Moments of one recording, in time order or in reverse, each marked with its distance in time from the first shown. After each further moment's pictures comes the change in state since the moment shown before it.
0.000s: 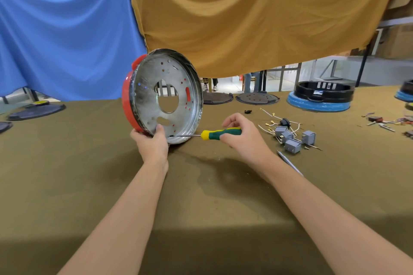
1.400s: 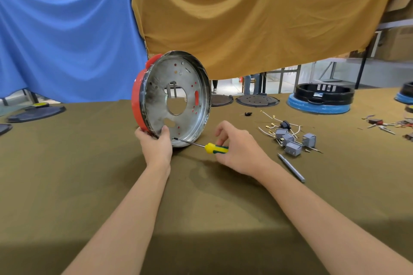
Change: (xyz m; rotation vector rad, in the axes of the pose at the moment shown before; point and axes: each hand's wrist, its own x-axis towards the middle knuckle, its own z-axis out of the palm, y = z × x) left_hand -0.009 0.005 0.001 0.104 -0.073 0.066; right_hand -0.002 0.002 0.006 -0.429 -0.155 -0.204
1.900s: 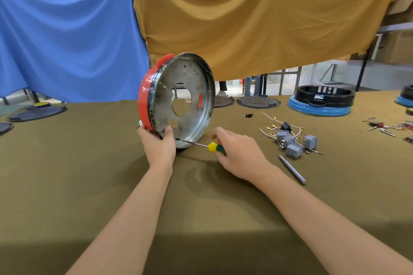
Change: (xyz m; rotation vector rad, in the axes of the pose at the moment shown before) left_hand -0.007 0.002 0.000 0.098 -0.001 0.101; right_hand 0.000 -0.003 0.007 -0.410 0.023 -0.167
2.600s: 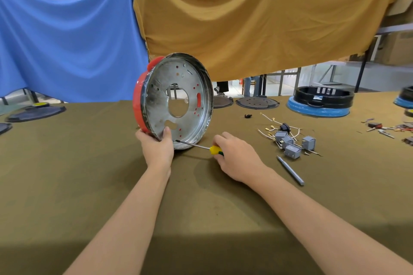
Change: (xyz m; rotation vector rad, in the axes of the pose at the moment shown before) left_hand 0.000 -0.001 0.000 -0.045 -0.003 -0.067; right_hand 0.001 -0.002 0.008 0.014 -0.068 0.111
